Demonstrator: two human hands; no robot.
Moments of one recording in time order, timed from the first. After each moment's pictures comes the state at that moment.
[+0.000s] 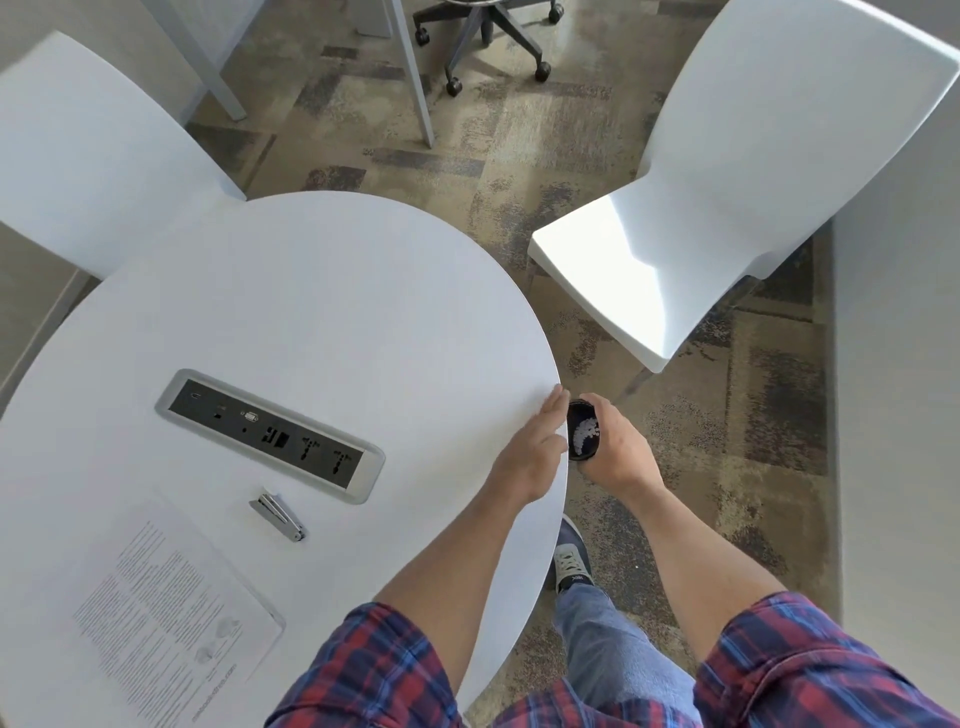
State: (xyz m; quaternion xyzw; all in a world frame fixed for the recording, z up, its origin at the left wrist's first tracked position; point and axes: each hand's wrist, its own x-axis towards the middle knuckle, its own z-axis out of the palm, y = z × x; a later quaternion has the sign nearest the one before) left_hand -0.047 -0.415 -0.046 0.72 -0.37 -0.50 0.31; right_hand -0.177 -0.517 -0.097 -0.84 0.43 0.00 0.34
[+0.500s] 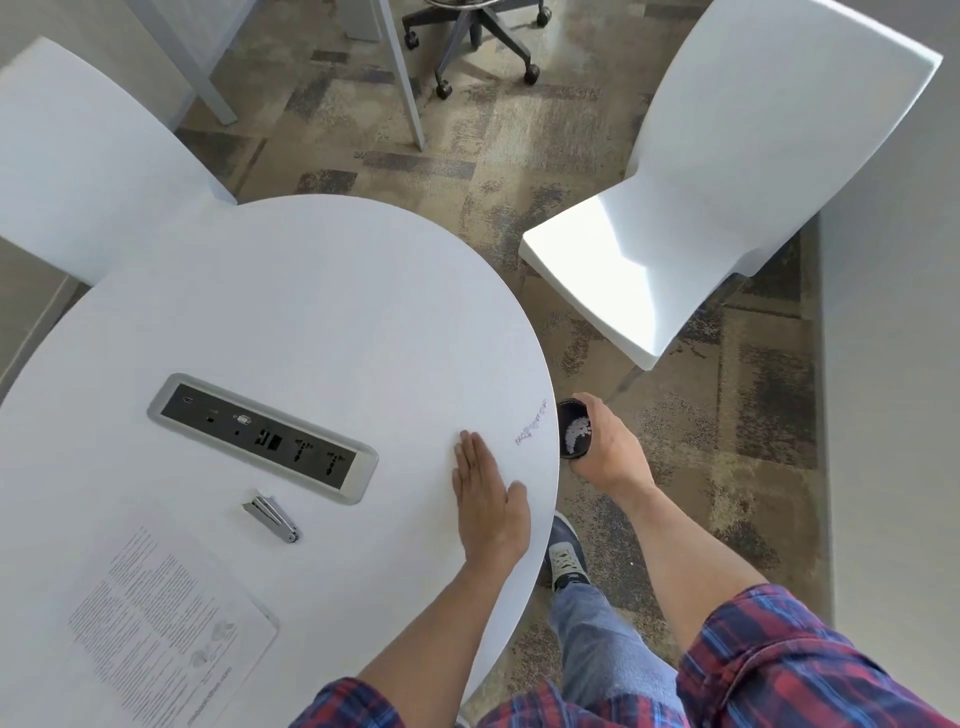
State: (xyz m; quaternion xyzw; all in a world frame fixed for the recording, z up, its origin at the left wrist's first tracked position) left_hand -0.083 -0.345 -0.064 0.88 -0.24 -0.33 0.25; right_hand -0.179 -0.514 -0.097 -0.83 0.44 0.01 0.34
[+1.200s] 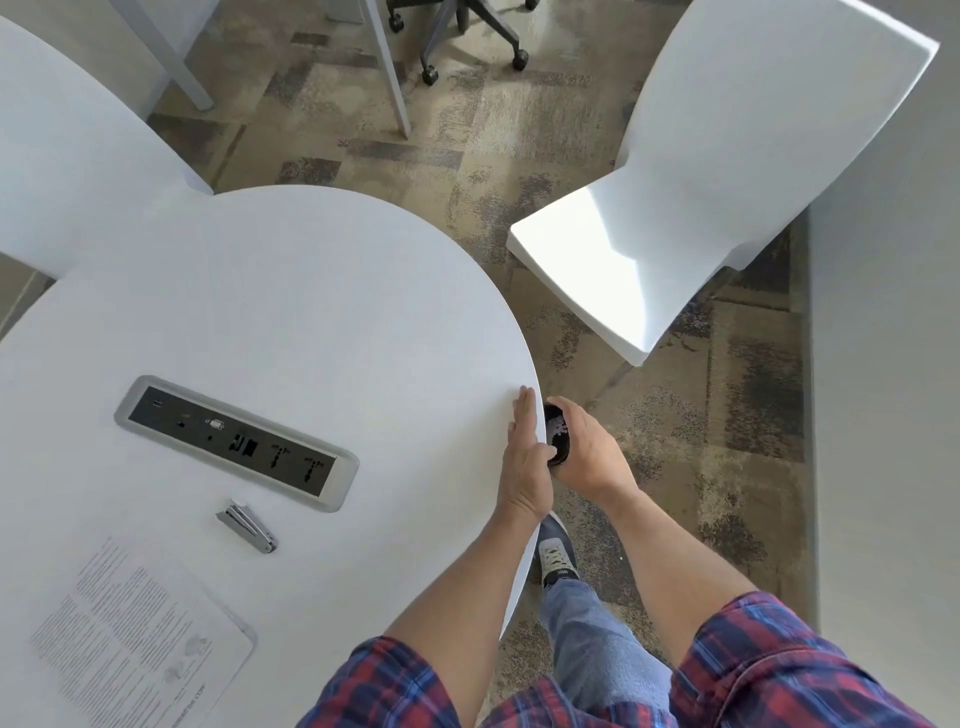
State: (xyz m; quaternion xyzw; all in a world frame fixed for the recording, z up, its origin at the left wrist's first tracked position) left_hand -0.087 -0.421 -0.050 0.73 -0.22 -0.46 0.46; right_hand -0.177 -0.513 -0.105 -0.85 0.39 0.01 0.35
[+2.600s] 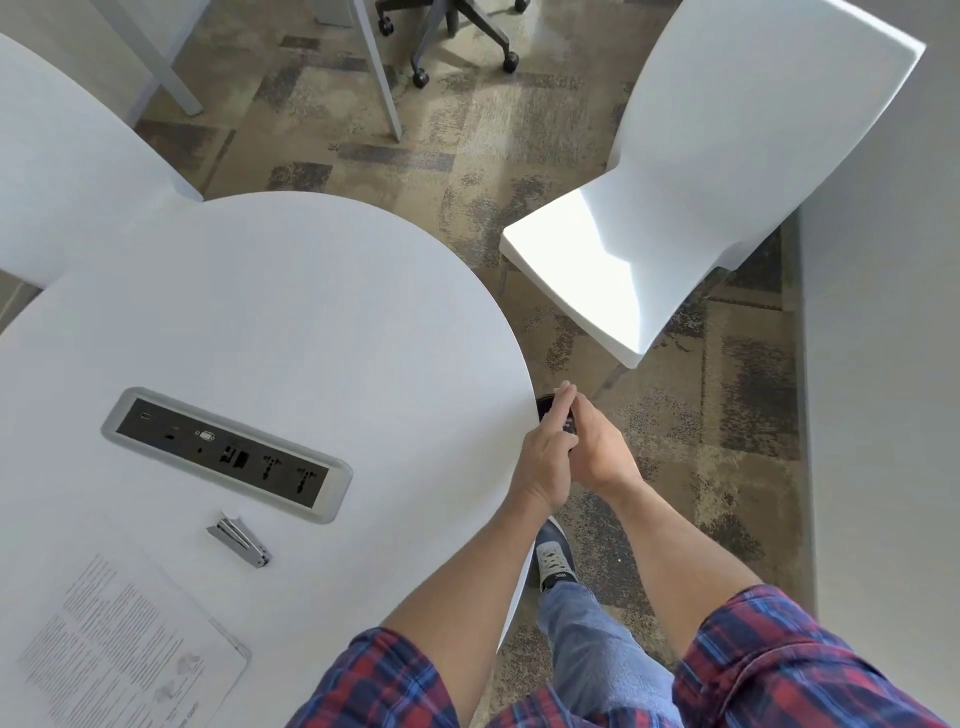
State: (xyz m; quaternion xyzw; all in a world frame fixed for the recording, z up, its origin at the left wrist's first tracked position) left_hand -0.089 -0.446 -0.044 0.69 -0.27 -0.51 0.43; right_hand -0.176 -0.531 -0.098 -0.82 0.43 0.00 0.38
